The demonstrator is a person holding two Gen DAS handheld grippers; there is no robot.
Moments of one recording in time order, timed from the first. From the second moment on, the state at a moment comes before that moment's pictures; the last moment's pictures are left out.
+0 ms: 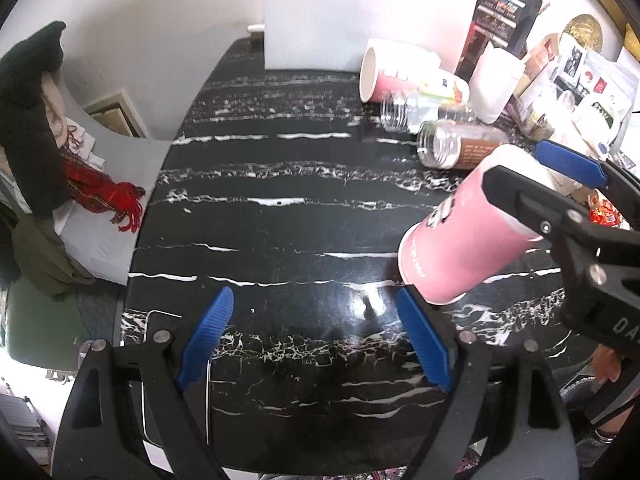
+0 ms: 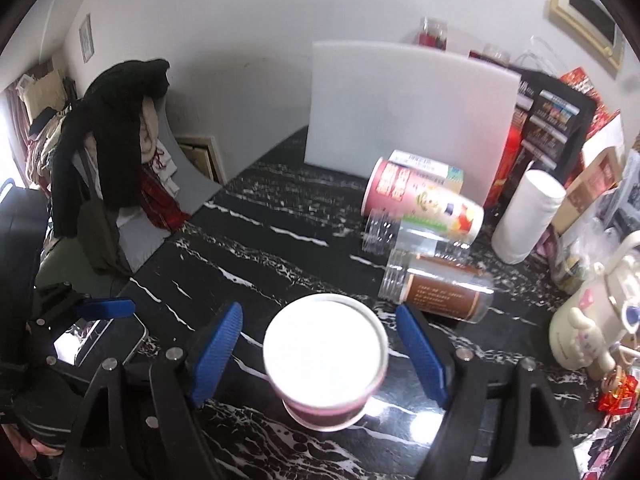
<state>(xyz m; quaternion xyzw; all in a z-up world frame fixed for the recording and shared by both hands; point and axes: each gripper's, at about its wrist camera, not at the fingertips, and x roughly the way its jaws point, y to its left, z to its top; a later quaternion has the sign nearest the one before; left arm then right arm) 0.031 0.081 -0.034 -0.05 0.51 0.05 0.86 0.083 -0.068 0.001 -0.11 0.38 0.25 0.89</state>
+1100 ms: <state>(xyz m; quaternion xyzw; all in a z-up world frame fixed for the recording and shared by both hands) -0.041 0.017 0.049 0.01 0.43 0.02 0.90 -0.013 -0.149 0.040 -0.07 0.37 0.16 0.91</state>
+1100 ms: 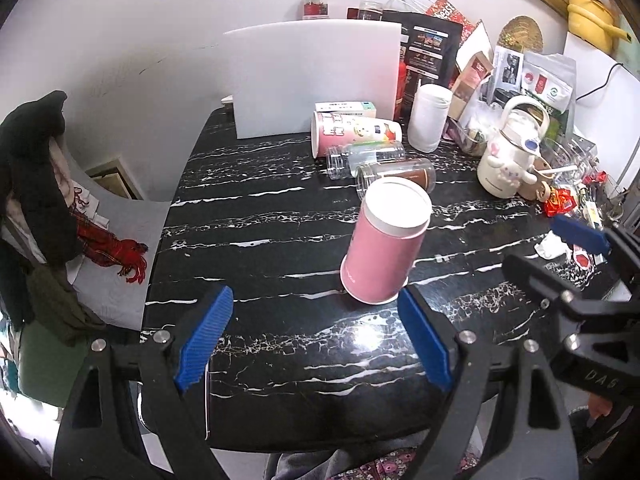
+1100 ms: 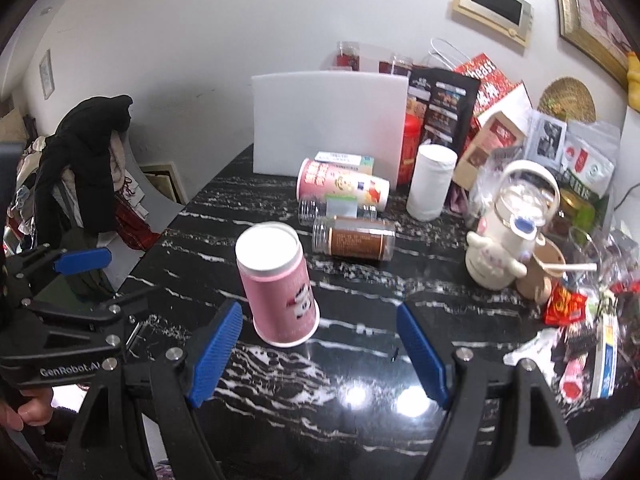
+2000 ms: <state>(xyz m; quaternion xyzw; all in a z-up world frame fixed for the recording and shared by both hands) -0.047 0.007 0.029 0.01 0.44 0.00 0.90 -0.024 -0.160 0.010 -0.05 0.41 0.14 0.90</state>
